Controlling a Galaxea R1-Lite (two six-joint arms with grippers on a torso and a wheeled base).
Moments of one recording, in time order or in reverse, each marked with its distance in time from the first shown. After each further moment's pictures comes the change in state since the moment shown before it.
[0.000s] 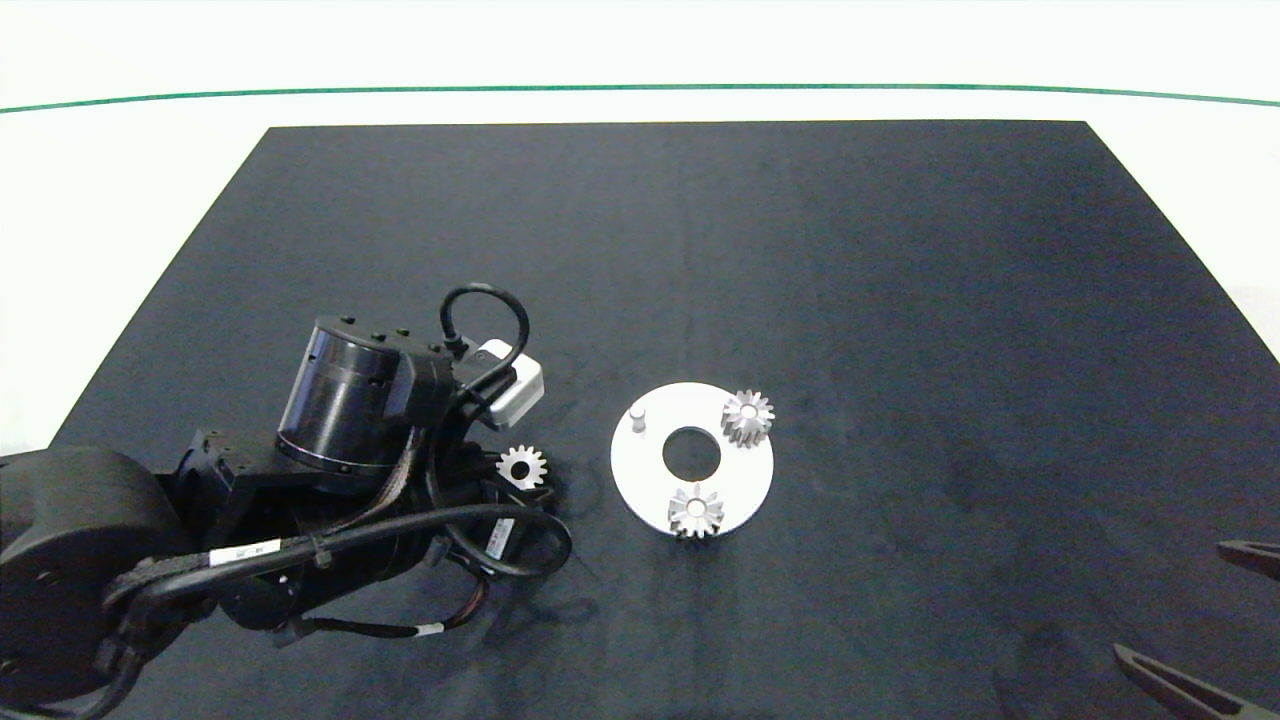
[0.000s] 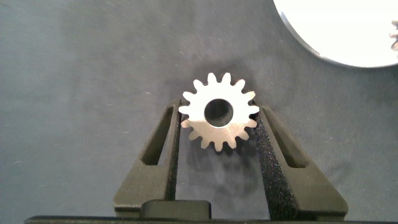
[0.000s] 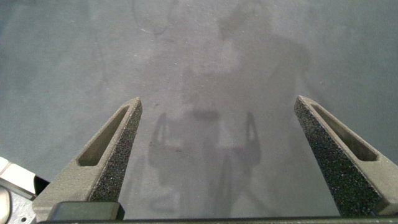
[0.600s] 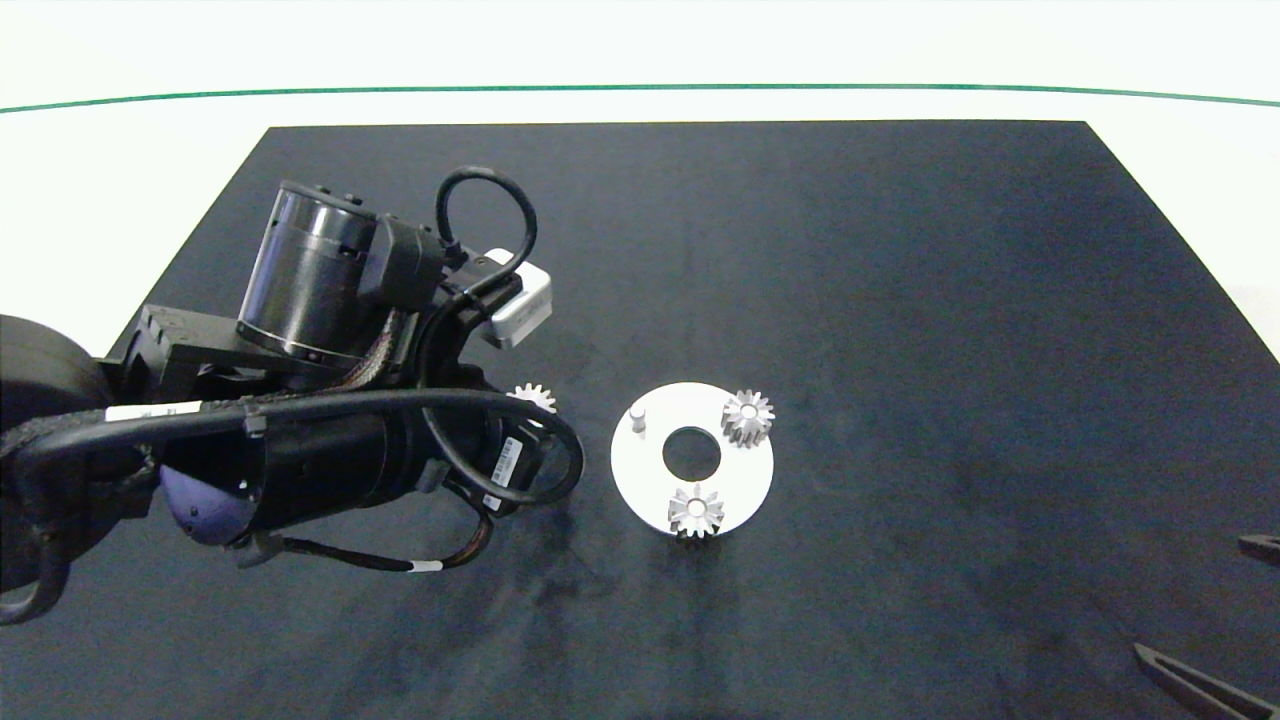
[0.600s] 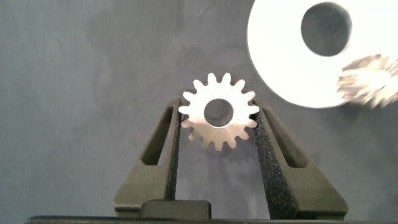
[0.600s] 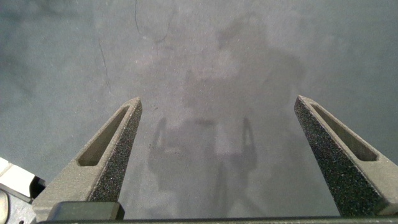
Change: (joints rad) left arm -0.052 -0.012 -0.277 0.262 0.040 0.007; right arm 0.003 -0.043 -0.004 0.000 -0.003 -0.016
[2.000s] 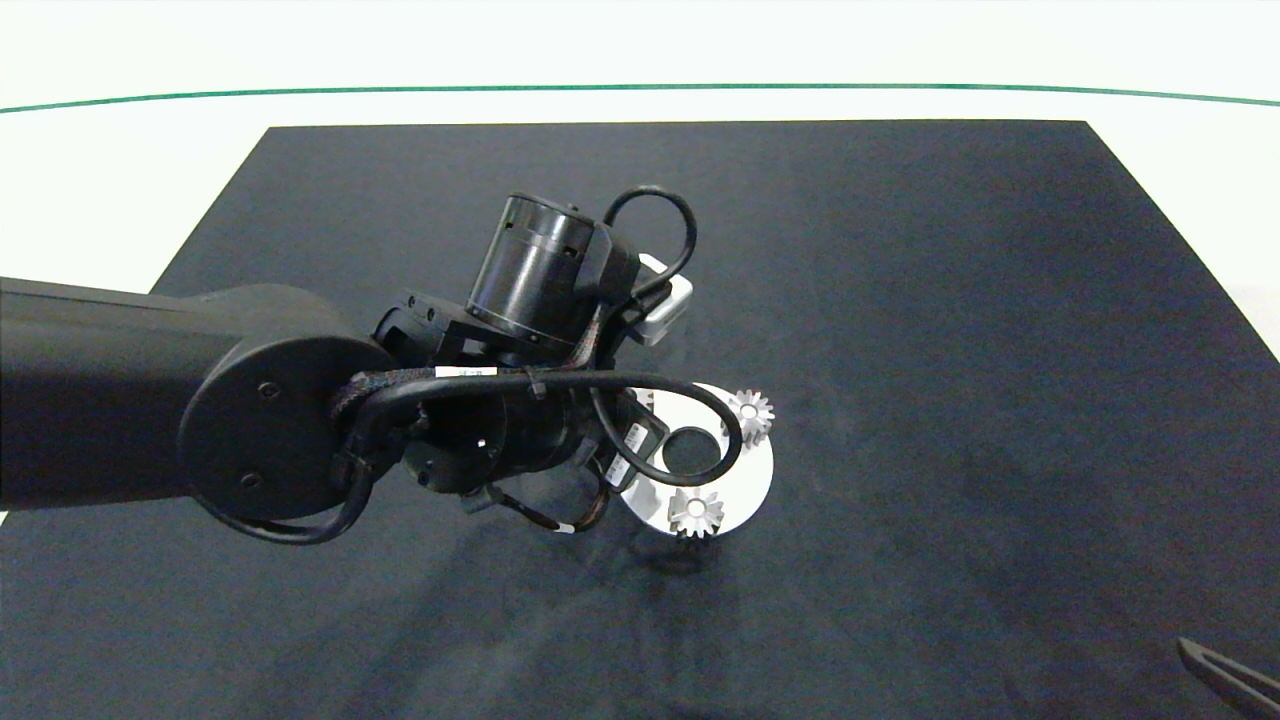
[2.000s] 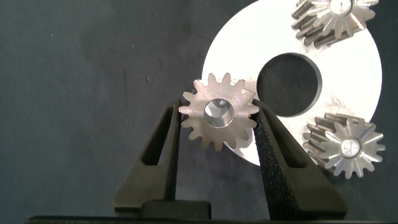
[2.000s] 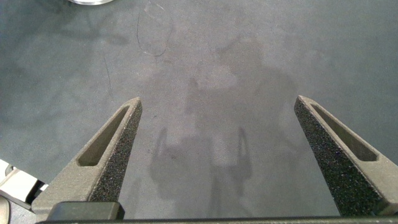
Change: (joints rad) left arm -0.090 0.222 -0.214 0.004 0.055 0.061; right arm 0.001 -0.061 -0.019 0.012 0.004 -0.016
